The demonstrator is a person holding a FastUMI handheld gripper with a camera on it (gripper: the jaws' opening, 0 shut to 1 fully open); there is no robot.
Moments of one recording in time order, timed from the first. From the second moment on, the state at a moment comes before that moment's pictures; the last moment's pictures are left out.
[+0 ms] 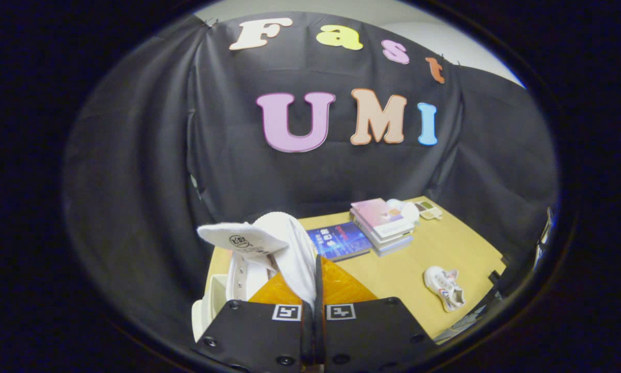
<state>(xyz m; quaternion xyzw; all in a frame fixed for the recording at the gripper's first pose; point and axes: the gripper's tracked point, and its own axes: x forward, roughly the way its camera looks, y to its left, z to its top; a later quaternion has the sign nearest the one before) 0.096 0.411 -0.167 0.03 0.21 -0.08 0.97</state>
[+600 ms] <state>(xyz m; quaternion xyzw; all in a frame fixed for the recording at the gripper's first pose) 0.107 0.484 -0.304 -0.02 0.35 -0.01 0.94</state>
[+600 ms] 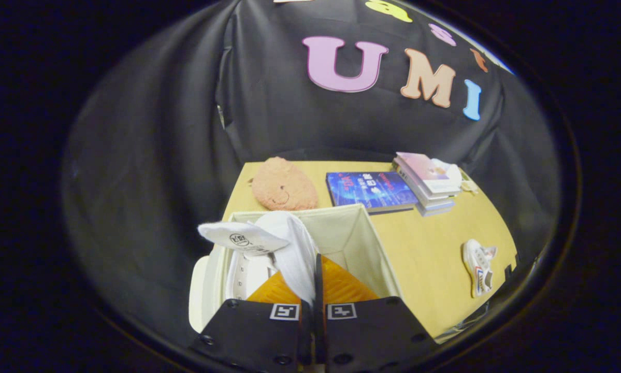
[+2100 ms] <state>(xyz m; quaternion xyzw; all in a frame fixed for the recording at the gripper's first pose) 0.075 0.243 -0.247 0.04 0.32 -0.04 0.94</state>
